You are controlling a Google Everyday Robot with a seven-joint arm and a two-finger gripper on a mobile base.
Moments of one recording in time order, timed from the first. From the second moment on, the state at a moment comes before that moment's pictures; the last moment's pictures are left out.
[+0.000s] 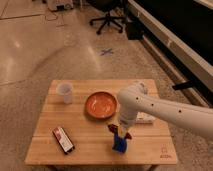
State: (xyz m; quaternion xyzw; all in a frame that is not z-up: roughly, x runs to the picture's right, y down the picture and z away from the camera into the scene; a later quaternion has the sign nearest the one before) arm 0.089 0.216 0.729 -0.40 0.07 0.24 0.88
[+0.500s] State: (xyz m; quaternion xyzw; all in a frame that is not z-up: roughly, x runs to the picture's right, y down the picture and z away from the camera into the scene) arm 0.087 0.247 0.751 -0.40 0.06 0.23 0.88
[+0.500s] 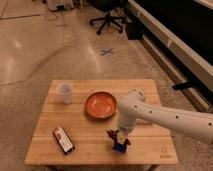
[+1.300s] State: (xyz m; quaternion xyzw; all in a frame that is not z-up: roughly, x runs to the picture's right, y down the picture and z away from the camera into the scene) arm 0.091 0.255 0.765 -0.40 0.07 0.22 0.89
